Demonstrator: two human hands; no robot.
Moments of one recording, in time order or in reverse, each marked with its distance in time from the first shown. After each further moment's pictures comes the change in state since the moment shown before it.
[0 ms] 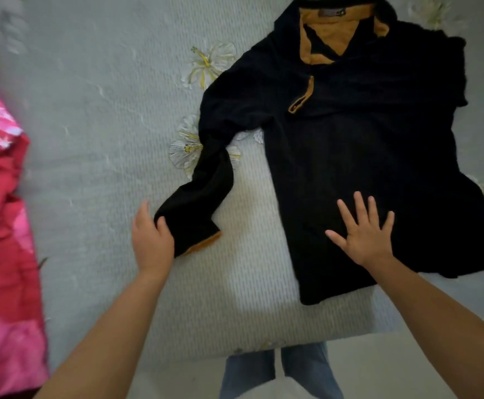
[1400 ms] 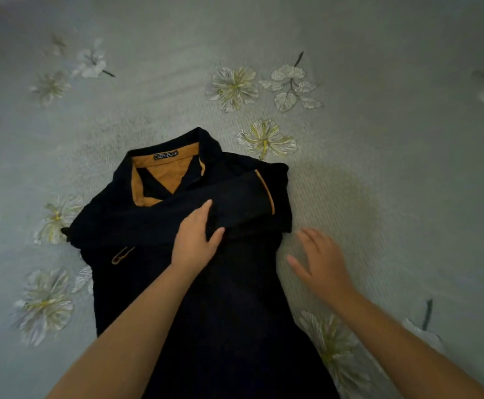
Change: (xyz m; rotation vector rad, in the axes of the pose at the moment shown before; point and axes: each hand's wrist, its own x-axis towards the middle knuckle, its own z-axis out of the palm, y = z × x) left_hand -0.012 0.401 0.271 0.261 -0.290 0.521; right_hand 0.165 0.281 -0.116 0.543 0.462 -0.342
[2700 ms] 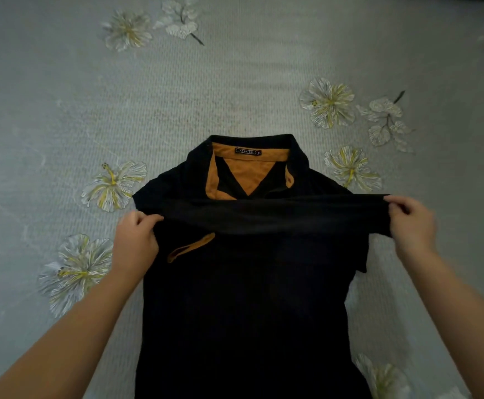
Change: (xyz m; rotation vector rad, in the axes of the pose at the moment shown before) left_hand -0.005 -0.222 -0.095 0.125 0.394 -0.041; right_hand 0.134 -0.087 -0.058 0.429 0.375 0.524
